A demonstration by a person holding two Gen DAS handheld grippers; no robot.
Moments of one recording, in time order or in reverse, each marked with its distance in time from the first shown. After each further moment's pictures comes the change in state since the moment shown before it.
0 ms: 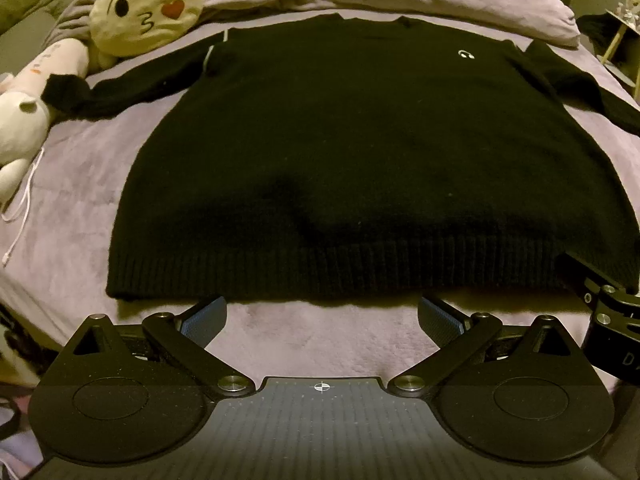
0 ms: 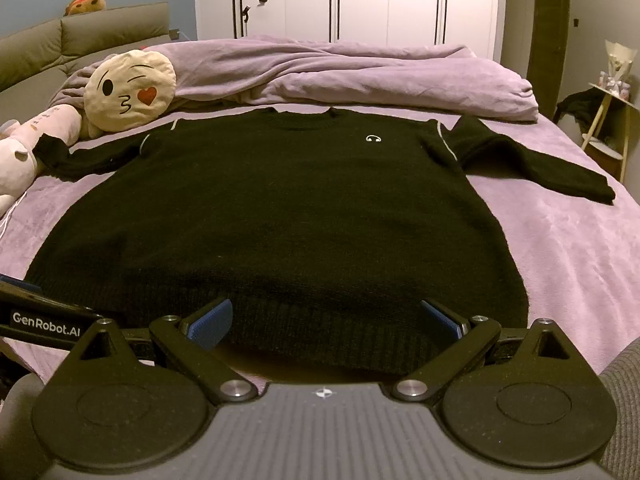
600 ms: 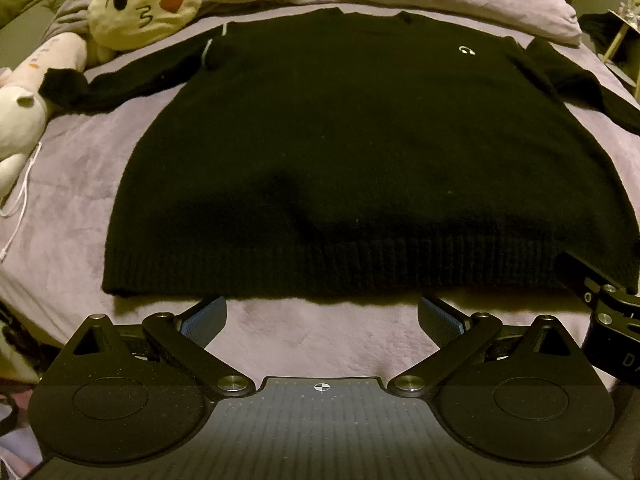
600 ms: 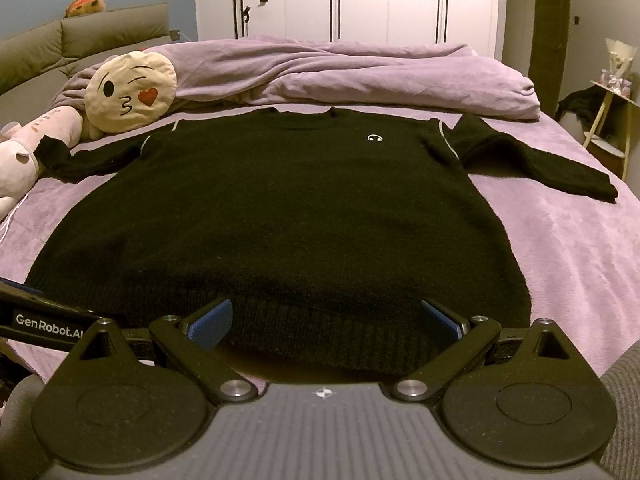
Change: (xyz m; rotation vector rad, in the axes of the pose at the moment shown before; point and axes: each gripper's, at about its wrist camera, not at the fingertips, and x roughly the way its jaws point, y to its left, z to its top) left arm 0.002 -0.001 0.003 -0.008 0.020 -0.004; right arm 0.002 0.003 0.001 0.006 0.002 0.007
